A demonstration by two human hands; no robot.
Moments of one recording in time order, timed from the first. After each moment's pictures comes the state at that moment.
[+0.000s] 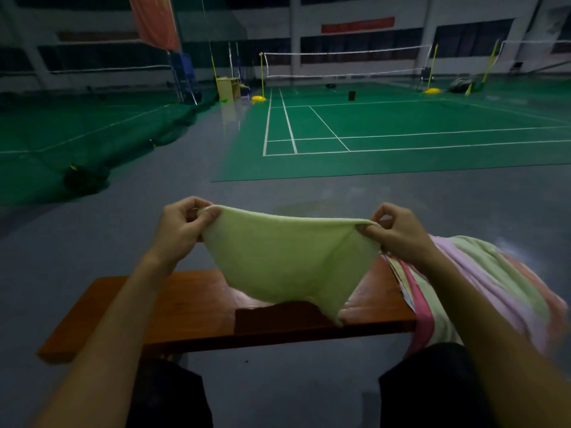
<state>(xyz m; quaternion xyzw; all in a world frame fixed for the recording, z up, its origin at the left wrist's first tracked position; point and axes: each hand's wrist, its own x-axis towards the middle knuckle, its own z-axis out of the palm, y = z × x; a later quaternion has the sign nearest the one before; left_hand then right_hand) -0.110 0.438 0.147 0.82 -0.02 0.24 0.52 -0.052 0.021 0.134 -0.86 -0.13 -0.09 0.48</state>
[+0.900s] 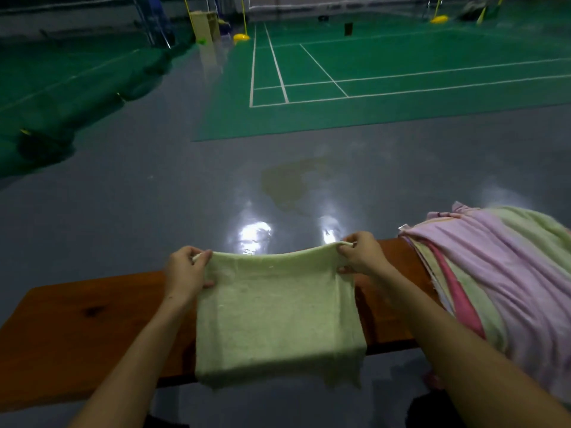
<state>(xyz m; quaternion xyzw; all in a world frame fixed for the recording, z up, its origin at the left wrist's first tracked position) 0.045 0.451 -0.067 0.82 0.23 0.14 0.50 0.130 0.089 -0.083 -0.83 0.10 0.09 0.54</state>
